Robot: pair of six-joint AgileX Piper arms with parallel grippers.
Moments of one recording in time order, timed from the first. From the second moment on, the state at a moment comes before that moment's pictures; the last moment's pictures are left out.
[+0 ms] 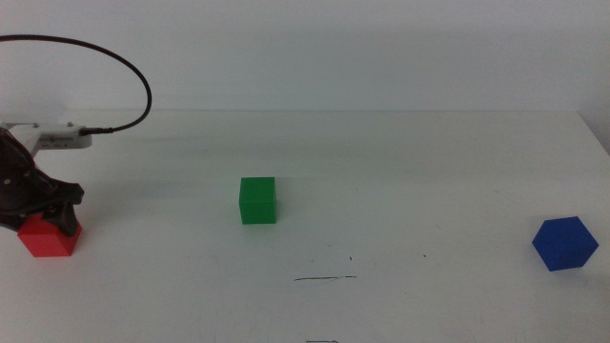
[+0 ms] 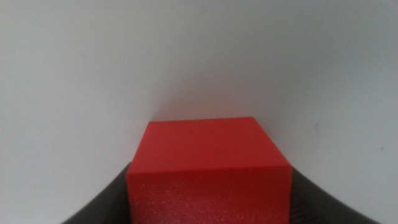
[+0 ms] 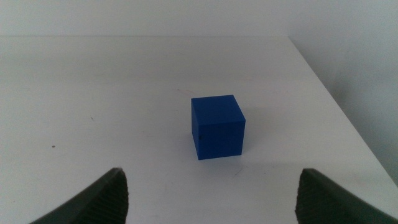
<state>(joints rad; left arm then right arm) 0.27 1.95 -1.33 -0.15 0.88 0.37 -0.05 -0.01 0.03 0.02 0.30 -0.02</state>
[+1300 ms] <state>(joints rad) -0.54 1.68 -1.33 -0.04 1.05 -0.54 -0.05 -0.01 0.03 0.02 0.30 -0.02</state>
